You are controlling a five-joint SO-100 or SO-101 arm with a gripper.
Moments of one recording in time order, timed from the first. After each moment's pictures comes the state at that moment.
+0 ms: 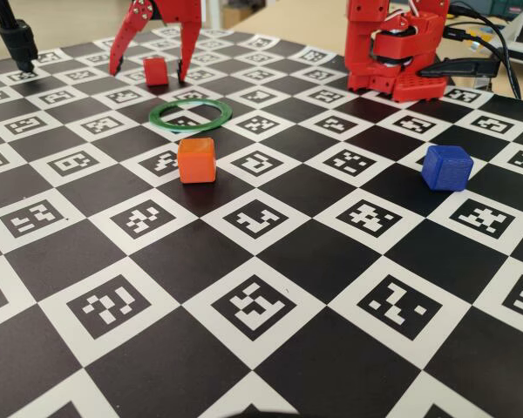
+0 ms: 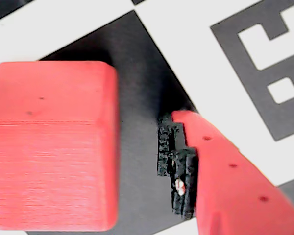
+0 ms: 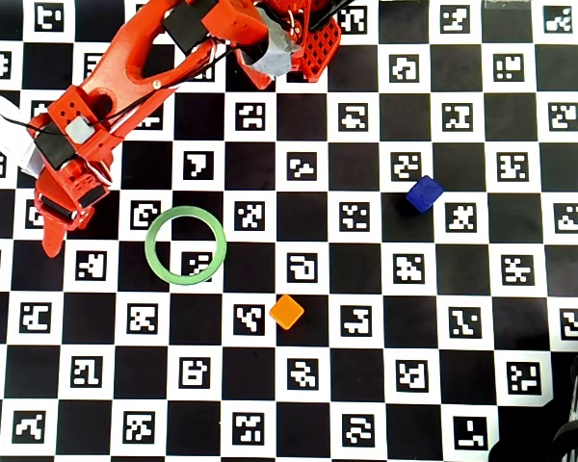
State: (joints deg) arm 54.1 60.6 79.5 65.0 -24.3
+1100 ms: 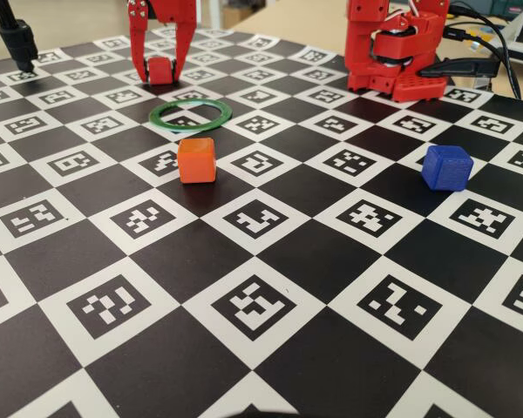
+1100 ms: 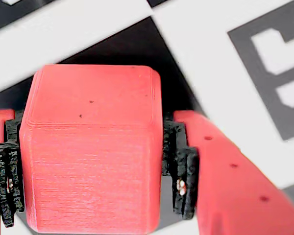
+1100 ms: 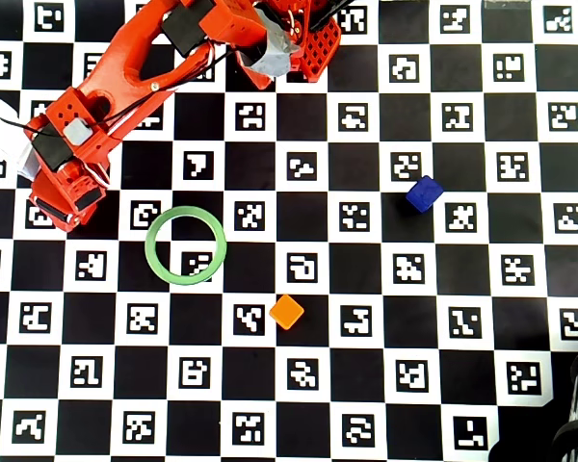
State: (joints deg) arm 54.1 60.5 79.2 66.4 -24.3
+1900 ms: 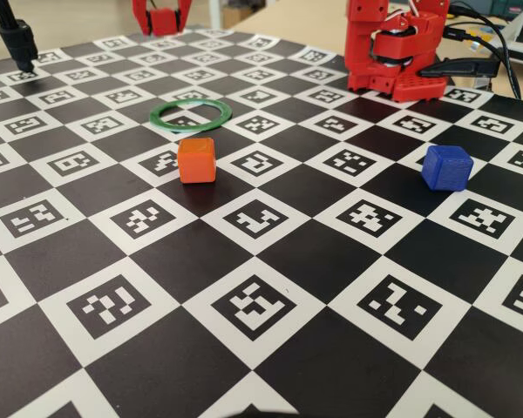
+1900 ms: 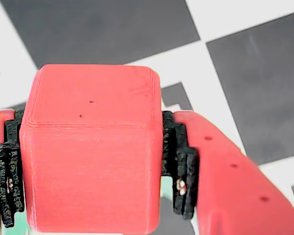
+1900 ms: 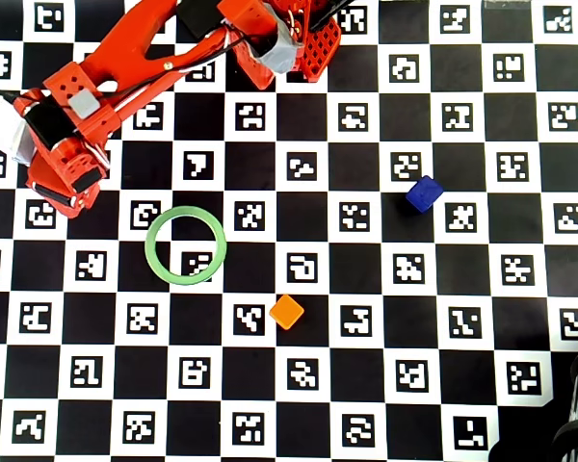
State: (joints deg) arm 51.7 70.9 65.0 89.8 -31.6
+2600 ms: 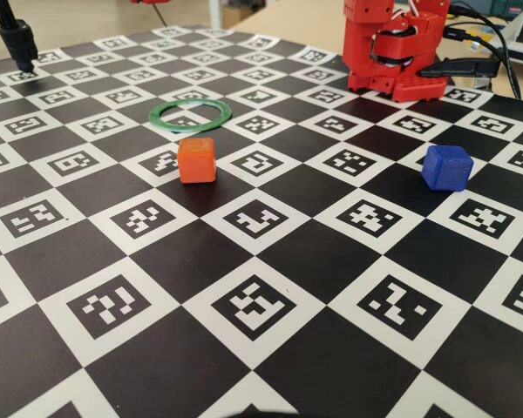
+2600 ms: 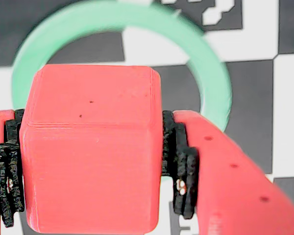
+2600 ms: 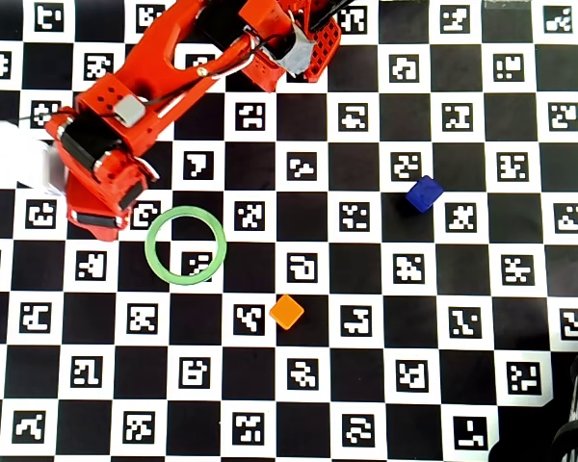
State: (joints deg) arm 38.5 74.8 56.6 98.9 -36.6
